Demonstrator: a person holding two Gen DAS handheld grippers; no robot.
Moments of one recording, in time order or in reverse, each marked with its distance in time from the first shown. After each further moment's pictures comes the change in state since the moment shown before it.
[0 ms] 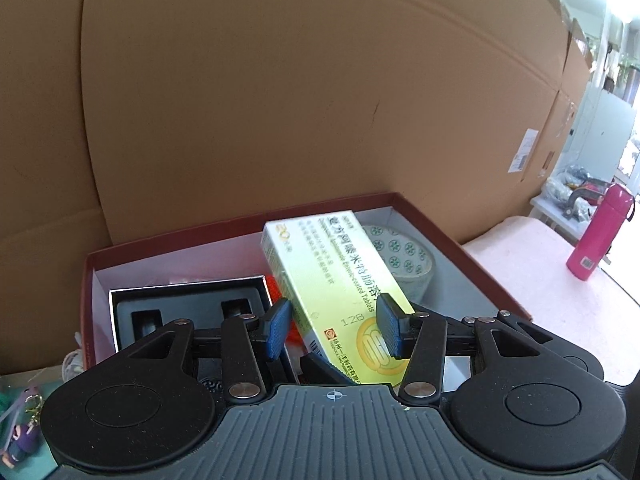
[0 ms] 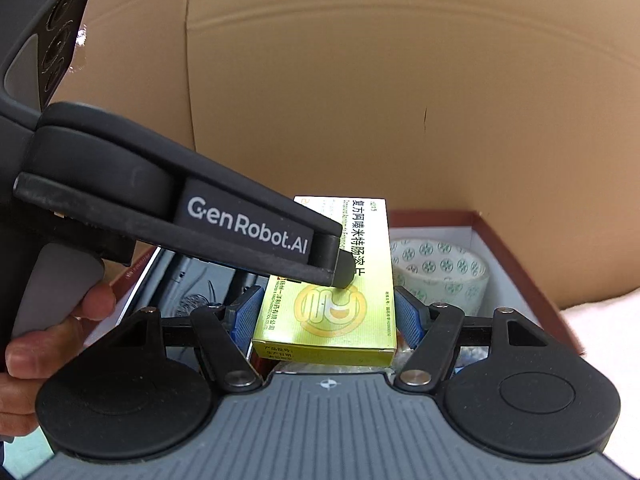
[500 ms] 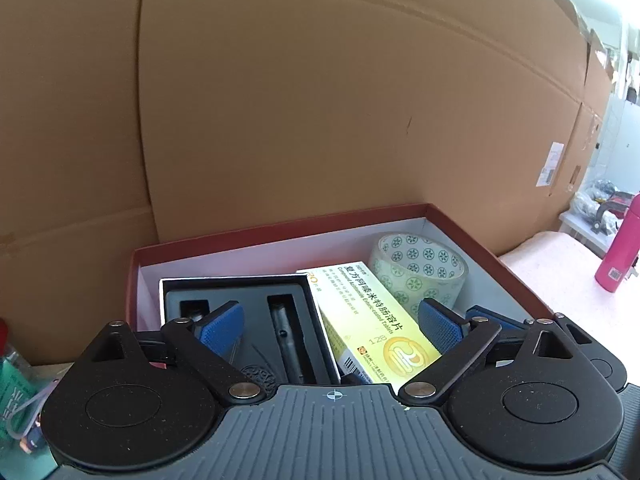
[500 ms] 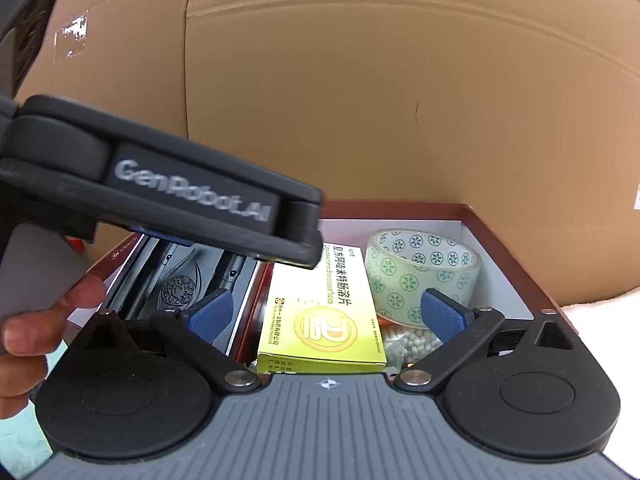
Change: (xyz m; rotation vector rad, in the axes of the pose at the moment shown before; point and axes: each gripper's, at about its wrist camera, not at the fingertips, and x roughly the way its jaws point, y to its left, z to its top) left arm -0.011 0.000 -0.010 -0.013 -0.071 0.107; right arm -0.010 0.004 -0.017 -0.026 -0.023 -0.045
